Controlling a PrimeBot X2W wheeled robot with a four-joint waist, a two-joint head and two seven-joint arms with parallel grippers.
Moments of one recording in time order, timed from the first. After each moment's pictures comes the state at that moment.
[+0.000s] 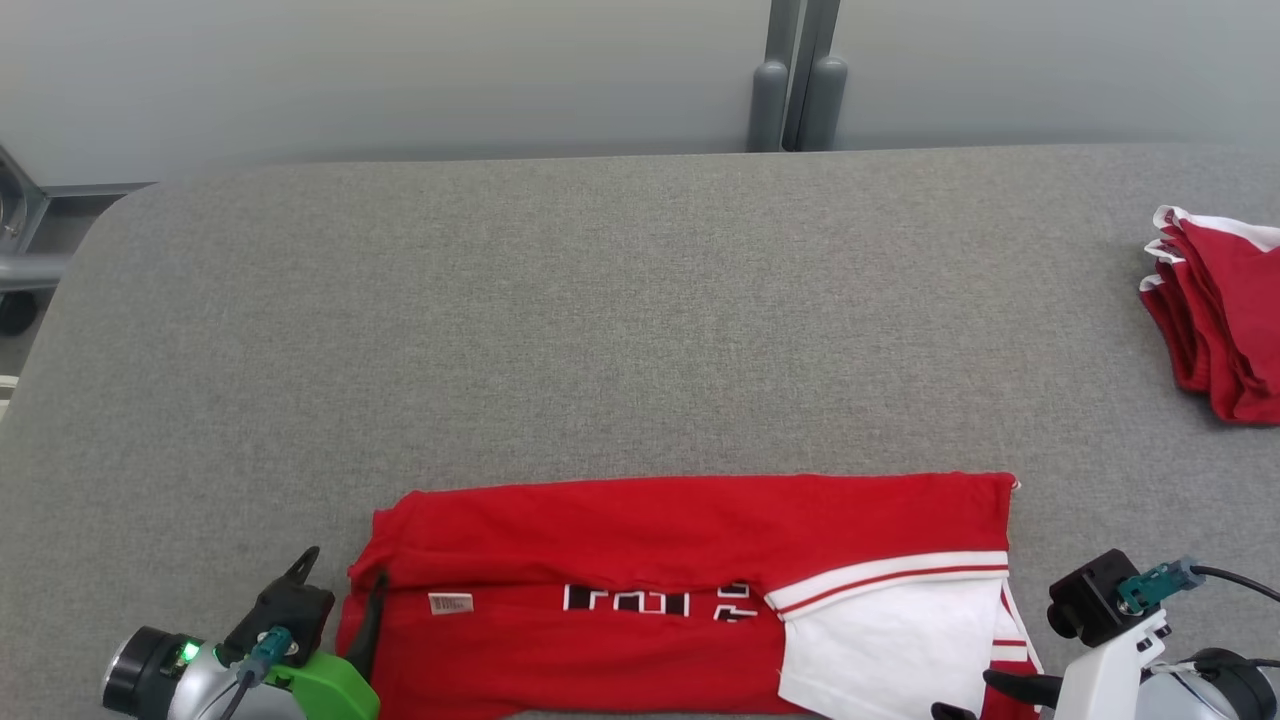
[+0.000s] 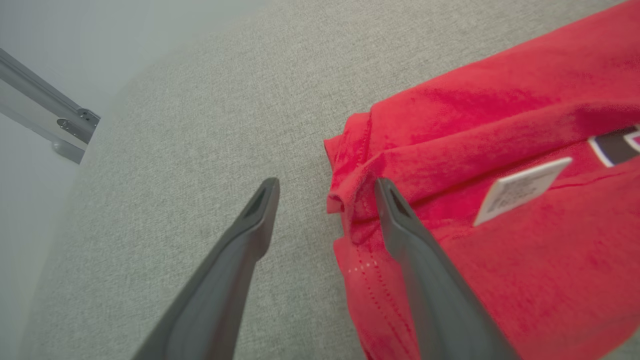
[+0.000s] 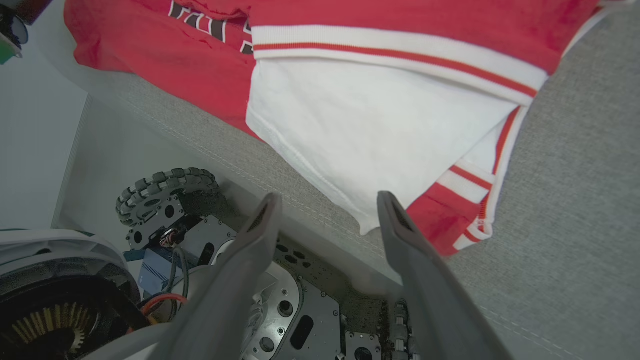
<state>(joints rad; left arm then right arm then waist) -0.23 0.51 -0.72 0.46 -0.46 0.13 -0.17 0.17 -0.59 0.29 -0.30 0.76 0.13 0.73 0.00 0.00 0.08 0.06</state>
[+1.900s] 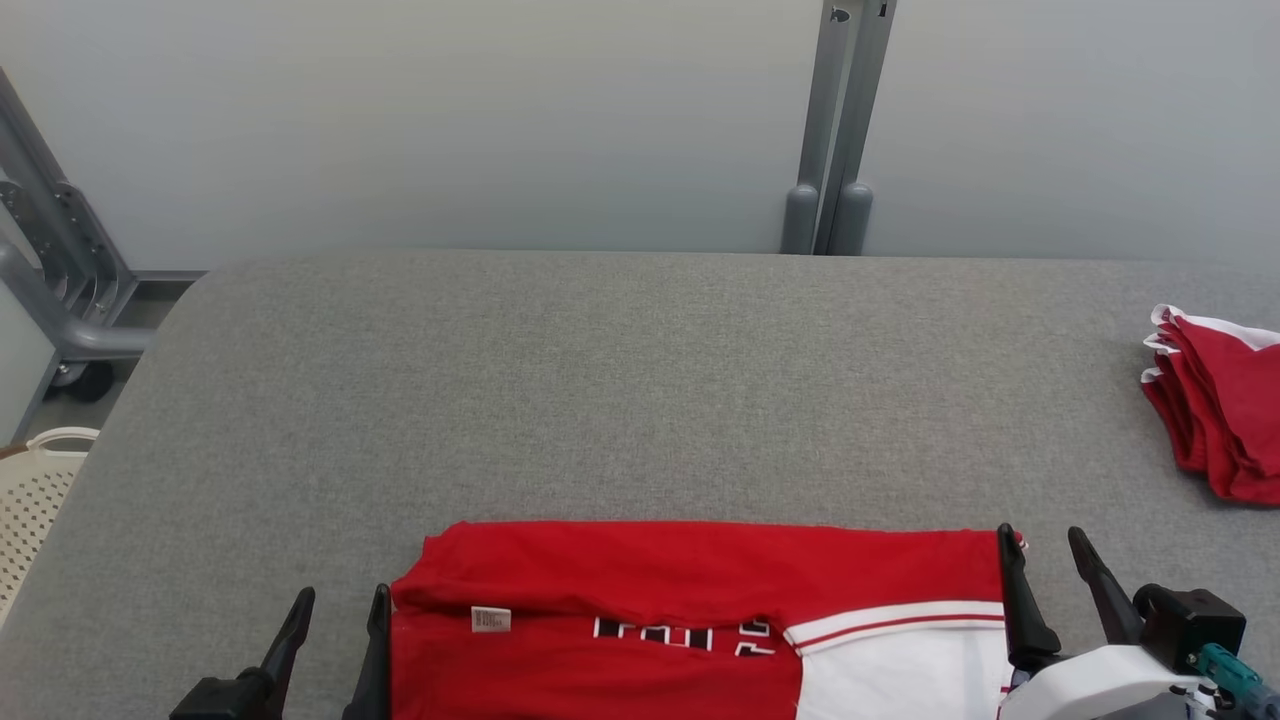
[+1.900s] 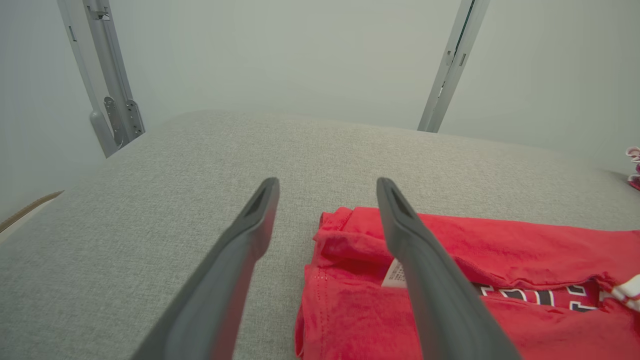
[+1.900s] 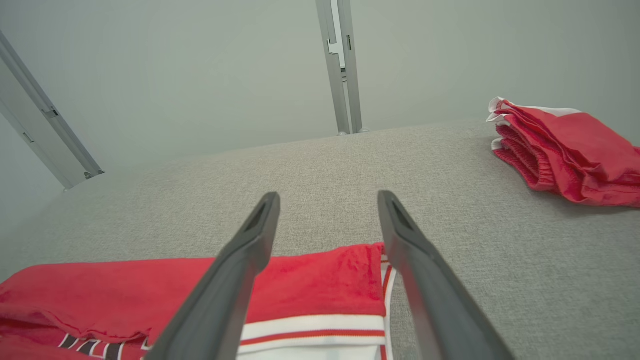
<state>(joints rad) 0.13 0.20 -0.18 0.19 -0.38 -0.06 -0.26 0.08 -0.05 -0.05 0.21 0.24 0.13 -0.22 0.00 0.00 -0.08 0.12</state>
